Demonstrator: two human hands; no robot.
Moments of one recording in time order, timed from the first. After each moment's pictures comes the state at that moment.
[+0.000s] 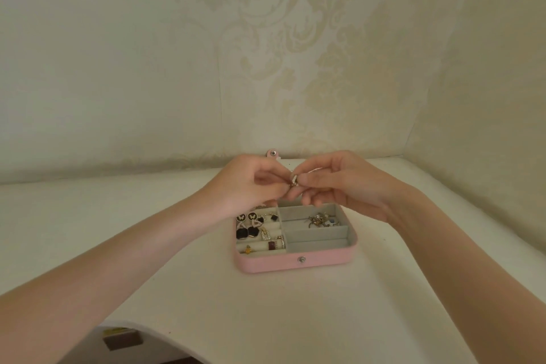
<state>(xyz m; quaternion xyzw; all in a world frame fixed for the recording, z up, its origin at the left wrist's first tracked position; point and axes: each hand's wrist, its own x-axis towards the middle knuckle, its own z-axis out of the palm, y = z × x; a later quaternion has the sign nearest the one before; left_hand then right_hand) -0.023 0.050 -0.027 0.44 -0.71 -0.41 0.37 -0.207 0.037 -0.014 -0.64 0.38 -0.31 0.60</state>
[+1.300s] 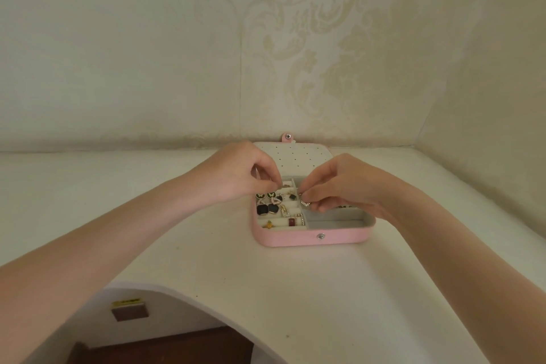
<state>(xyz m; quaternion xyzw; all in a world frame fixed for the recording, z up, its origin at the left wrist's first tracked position) 0.015 0.053 -0.033 0.50 -0.81 -0.22 0.23 -0.176 0.054 -0.024 -0.65 0.56 -0.21 0.48</state>
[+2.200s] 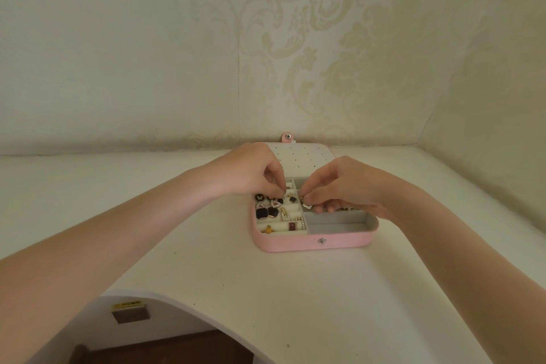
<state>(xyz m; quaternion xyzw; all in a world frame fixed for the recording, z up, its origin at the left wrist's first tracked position) 0.000 0.024 -0.038 0.50 -0.84 -0.19 0.14 -0.181 0.043 -0.030 -0.67 0.55 -0.18 0.47</state>
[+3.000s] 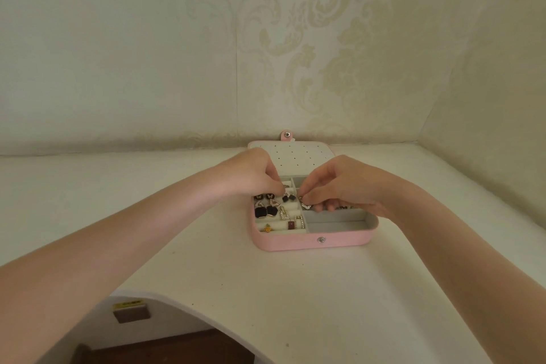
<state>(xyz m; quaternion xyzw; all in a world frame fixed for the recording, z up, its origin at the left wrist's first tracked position) -0.009 0.027 -0.046 0.59 -0.74 -0.29 0.15 -0.182 0.039 -0.035 -0.68 0.54 -0.17 0.47</state>
